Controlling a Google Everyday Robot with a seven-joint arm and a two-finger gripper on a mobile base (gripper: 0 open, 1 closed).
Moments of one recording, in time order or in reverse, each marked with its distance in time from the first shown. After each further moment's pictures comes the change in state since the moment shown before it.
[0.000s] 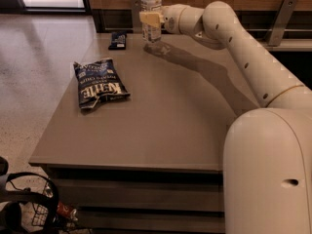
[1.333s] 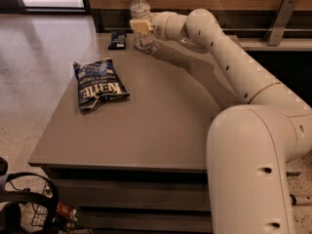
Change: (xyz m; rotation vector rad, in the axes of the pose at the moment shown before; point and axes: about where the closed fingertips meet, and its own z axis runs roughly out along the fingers) arm 0.032 0.008 0.043 0.003 0.039 -0.053
